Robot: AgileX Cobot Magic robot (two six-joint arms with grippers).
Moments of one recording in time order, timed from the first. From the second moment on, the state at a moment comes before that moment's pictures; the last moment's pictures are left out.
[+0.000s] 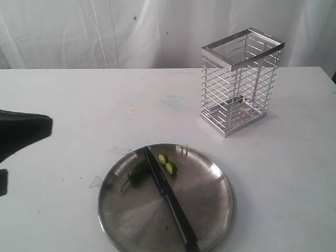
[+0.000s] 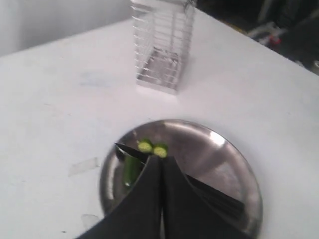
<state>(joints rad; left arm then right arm) -0.50 0.65 -0.56 -0.44 0.38 0.34 0.23 0.01 -0.01 0.15 0.18 0.05</state>
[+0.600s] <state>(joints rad) -0.40 0.01 0.02 -0.20 0.17 0.00 -0.02 0.01 -0.01 0.15 0.18 0.05</state>
